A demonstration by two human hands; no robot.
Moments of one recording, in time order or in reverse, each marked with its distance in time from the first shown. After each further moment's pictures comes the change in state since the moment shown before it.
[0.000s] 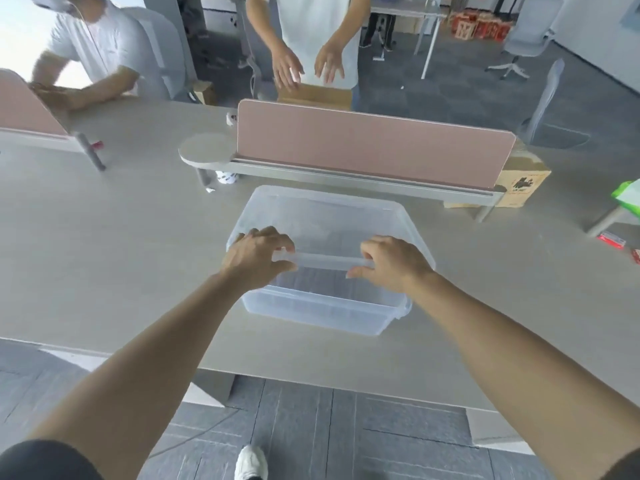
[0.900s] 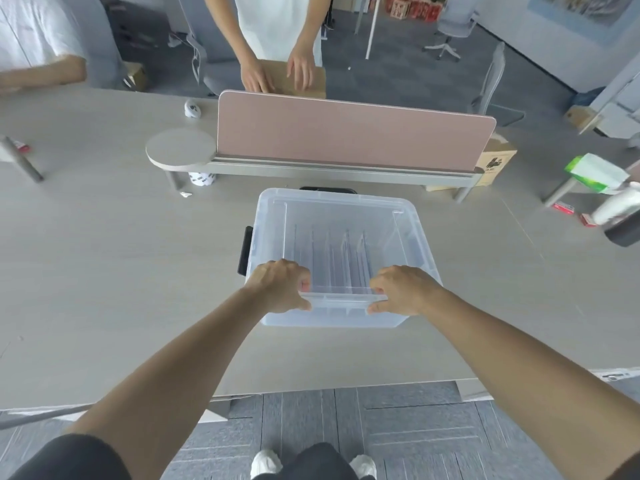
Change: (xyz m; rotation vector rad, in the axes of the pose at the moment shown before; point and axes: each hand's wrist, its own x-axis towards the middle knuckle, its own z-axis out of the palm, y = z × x) left_hand 0.022 -0.060 0.022 0.110 -0.395 0.231; right_hand 0.008 -0.044 0.048 -0.173 -0.357 0.098
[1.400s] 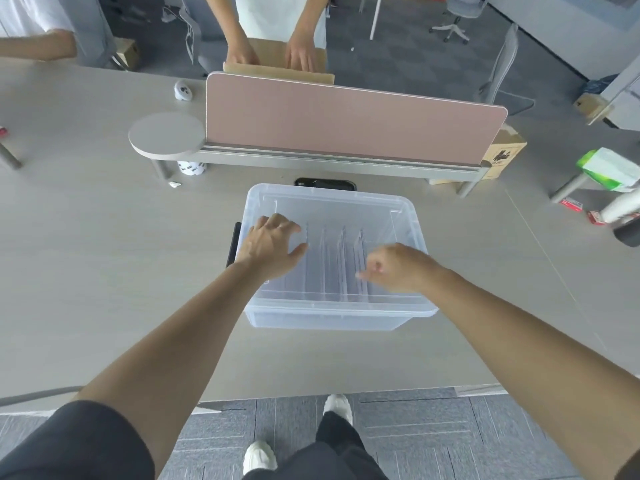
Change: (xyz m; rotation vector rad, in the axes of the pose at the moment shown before) left_hand 0.060 -0.023 -0.007 -0.122 0.297 -0.103; right_hand 0.034 0.025 -0.022 0.267 0.007 0.134
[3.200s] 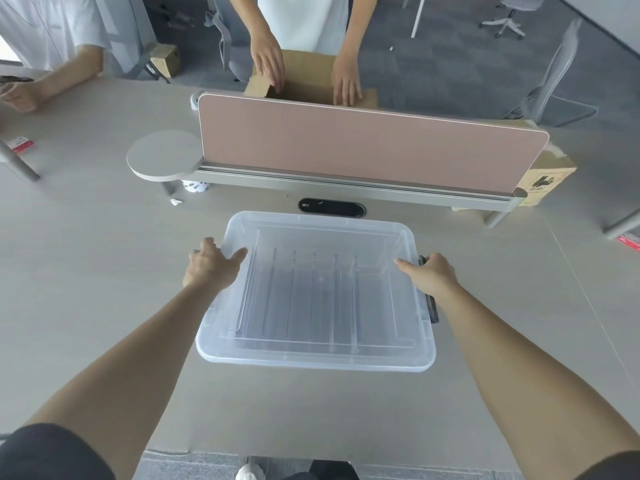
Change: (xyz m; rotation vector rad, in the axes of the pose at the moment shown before) left_hand 0.061 -0.042 0.005 -0.277 0.046 -0.900; right_hand 0.090 0.115 -0.017 0.720 0.185 0.664
